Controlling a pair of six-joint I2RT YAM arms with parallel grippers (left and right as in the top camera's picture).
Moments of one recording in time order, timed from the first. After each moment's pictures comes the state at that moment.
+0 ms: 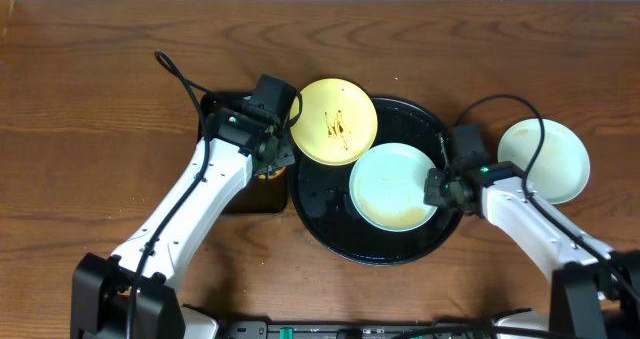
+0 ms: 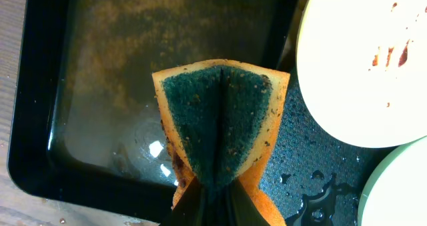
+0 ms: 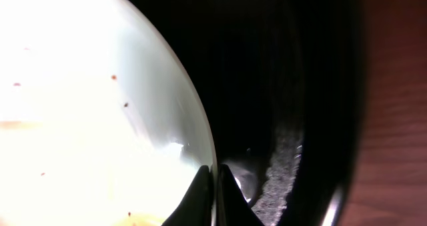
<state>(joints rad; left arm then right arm) -0.39 1.56 1.21 -0.95 -0.14 -0.64 0.25 1.51 0.77 -0.55 0.01 0.42</state>
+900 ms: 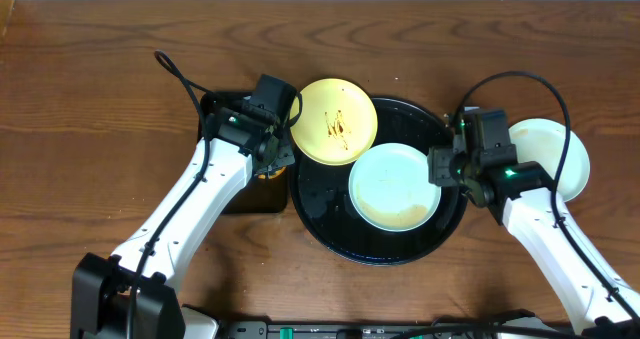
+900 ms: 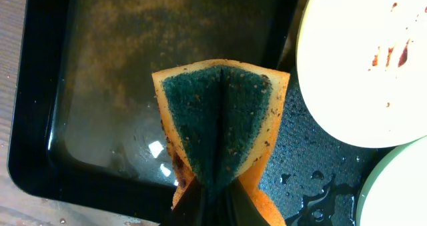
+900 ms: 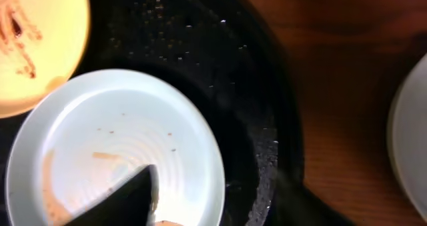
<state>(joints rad) -0.39 1.56 1.21 -0.95 -0.14 -0.64 0.23 1.36 0.84 -0.52 0.01 0.22</state>
